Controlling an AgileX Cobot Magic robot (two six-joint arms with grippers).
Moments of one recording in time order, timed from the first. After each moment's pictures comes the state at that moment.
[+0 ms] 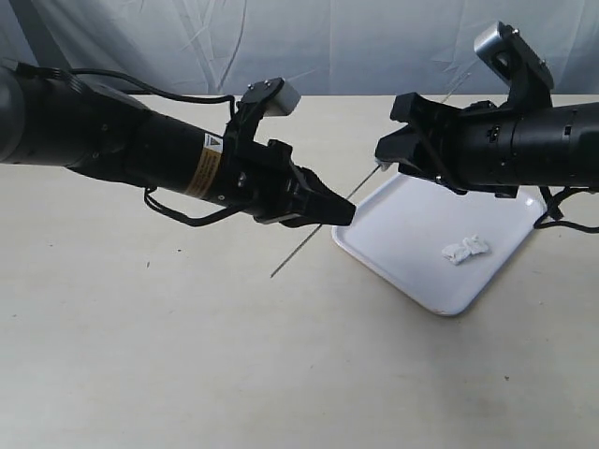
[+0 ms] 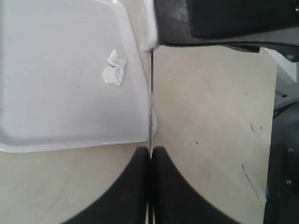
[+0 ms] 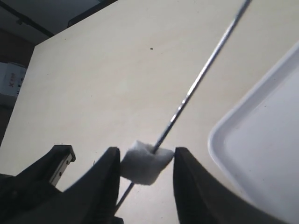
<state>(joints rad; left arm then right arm) -0.51 1.83 -1.05 1.65 -0.79 -1.76 0.28 1.47 -0.74 1.60 0.45 -0.98</state>
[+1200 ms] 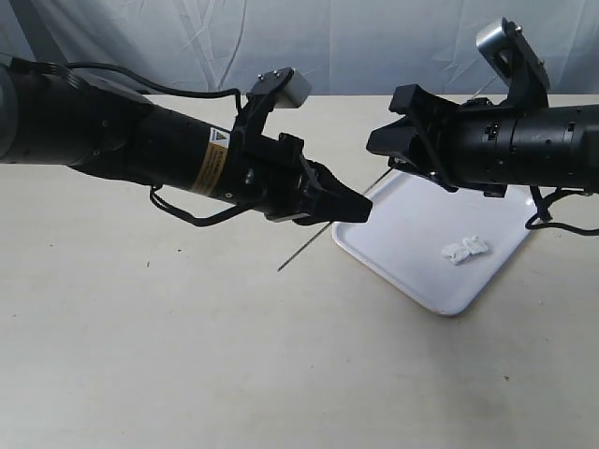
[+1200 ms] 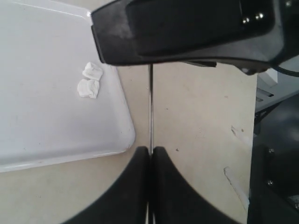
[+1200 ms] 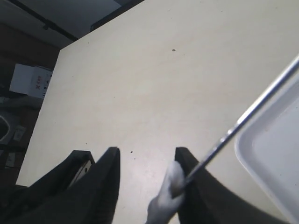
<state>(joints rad) -0.54 1.80 -1.05 1.62 -0.81 -1.74 0.28 1.47 -0.73 1.74 0.51 -1.08</state>
